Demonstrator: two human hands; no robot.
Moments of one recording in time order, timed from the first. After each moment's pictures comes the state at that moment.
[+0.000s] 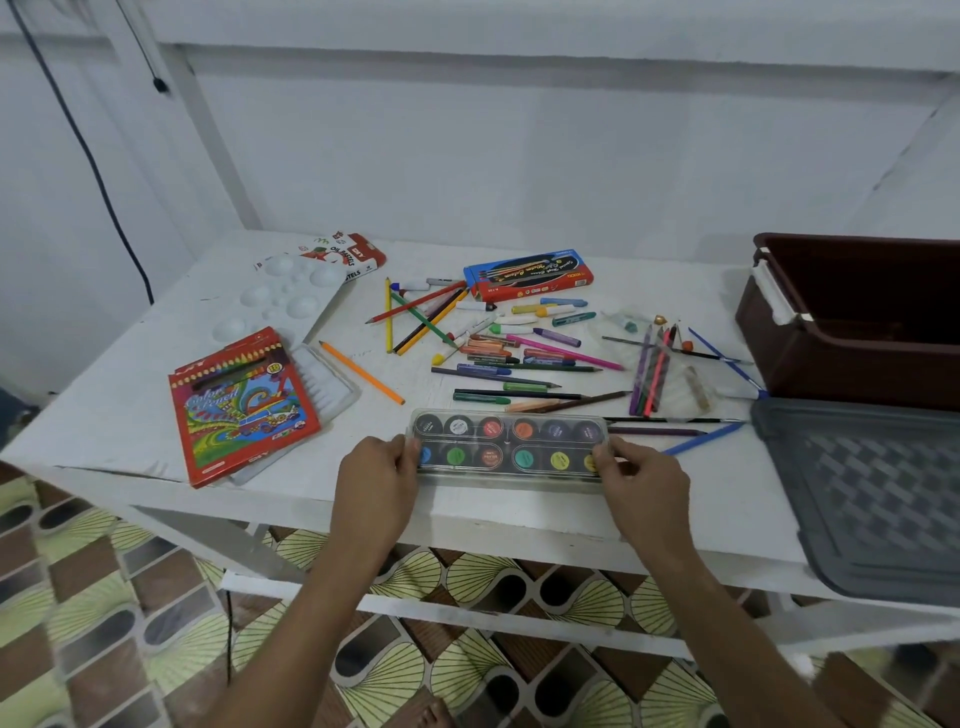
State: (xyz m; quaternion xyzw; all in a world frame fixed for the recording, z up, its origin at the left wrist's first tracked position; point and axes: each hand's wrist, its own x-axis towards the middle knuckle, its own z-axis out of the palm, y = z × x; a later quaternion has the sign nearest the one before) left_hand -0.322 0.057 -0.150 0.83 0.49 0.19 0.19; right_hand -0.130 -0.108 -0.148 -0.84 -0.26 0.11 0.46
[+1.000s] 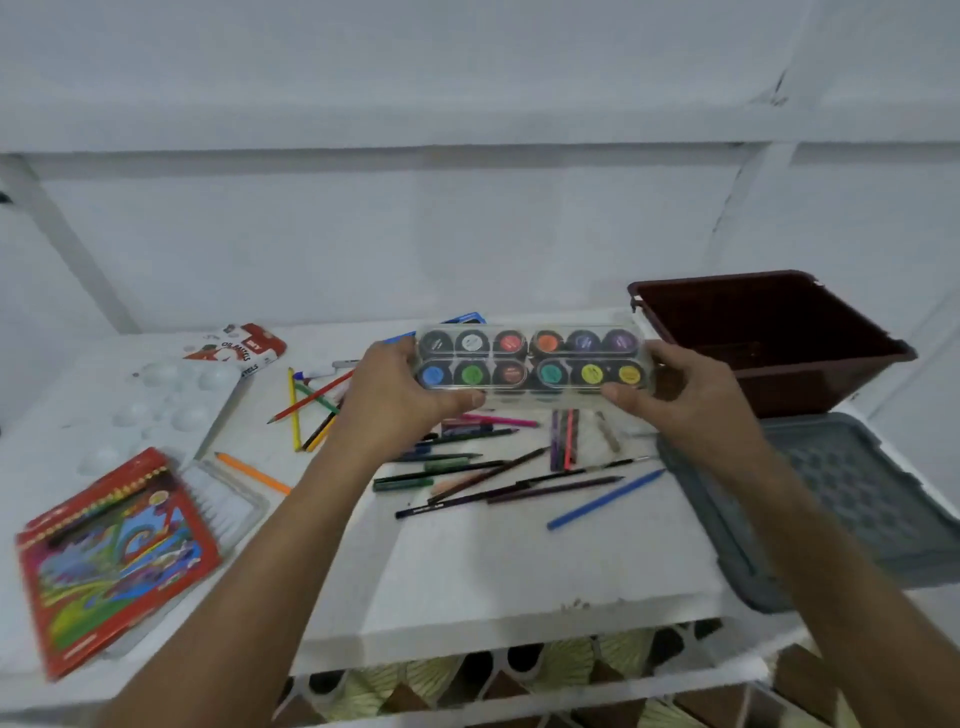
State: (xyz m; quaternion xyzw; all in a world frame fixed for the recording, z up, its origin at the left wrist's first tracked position) left_hand -0.193 0.084 -0.014 0.83 0.29 0.20 0.44; right_hand -0.023 -0.132 -0.026 -0.80 -0.34 0.06 0.49
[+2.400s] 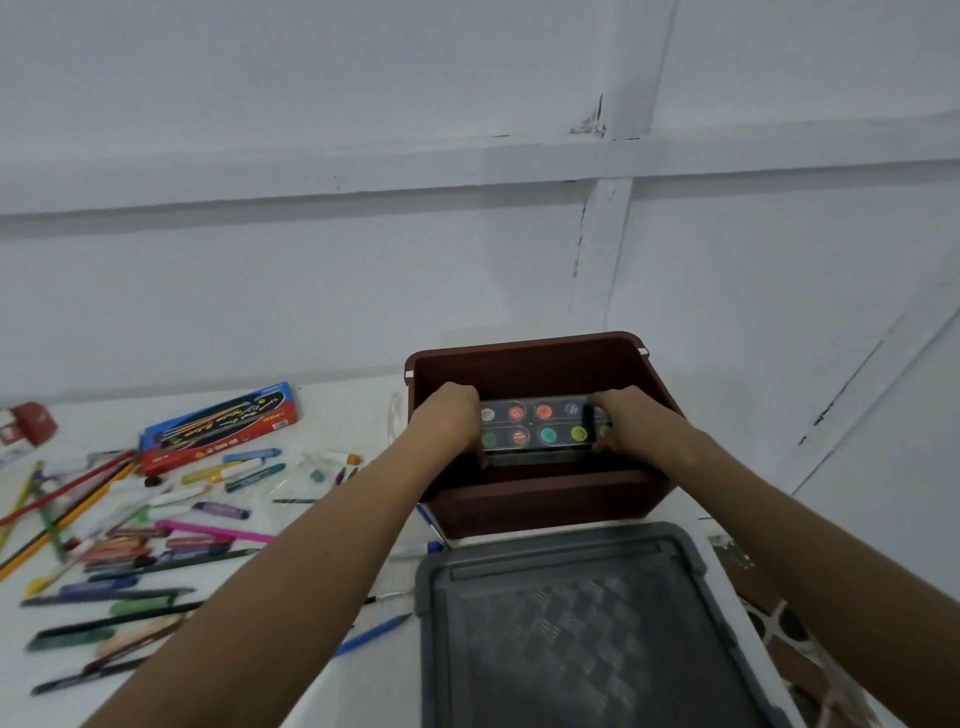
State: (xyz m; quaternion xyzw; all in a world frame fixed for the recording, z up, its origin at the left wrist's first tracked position) left_hand 0.200 -0.056 -0.056 0.93 0.31 -0.14 0.12; right_hand 0.328 -0.227 -0.069 -0.90 -0.39 0.16 0.11
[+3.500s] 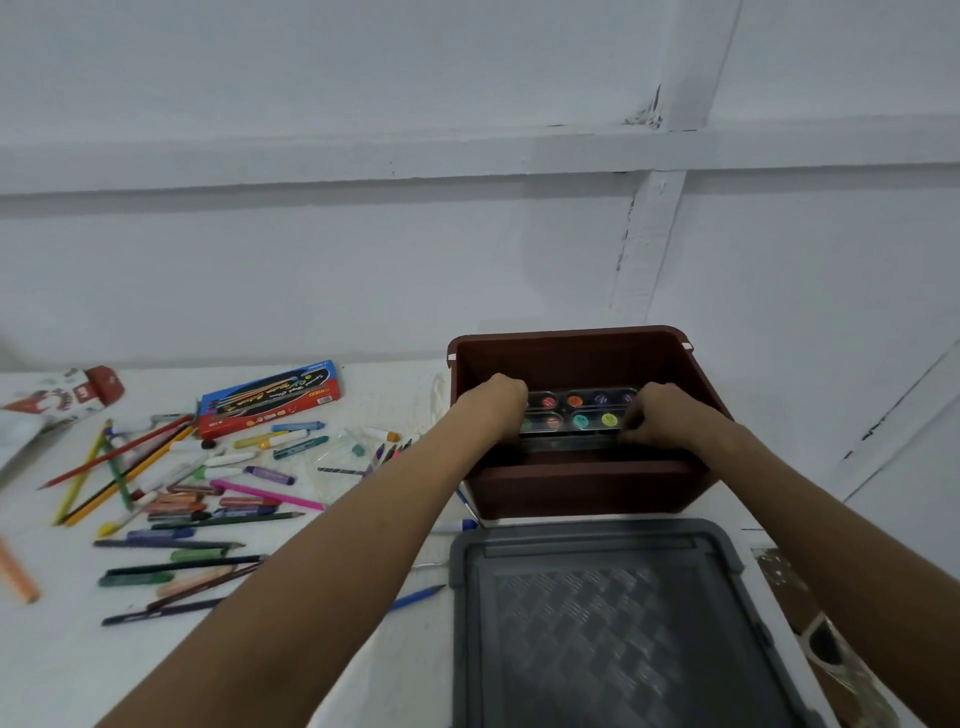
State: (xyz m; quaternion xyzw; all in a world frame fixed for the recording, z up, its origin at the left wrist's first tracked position) left_hand 0.193 -0.059 -0.065 0.96 0.23 -0.12 0.07; right_hand 0.334 -0.216 -0.076 -0.89 -0.41 0.18 0.06
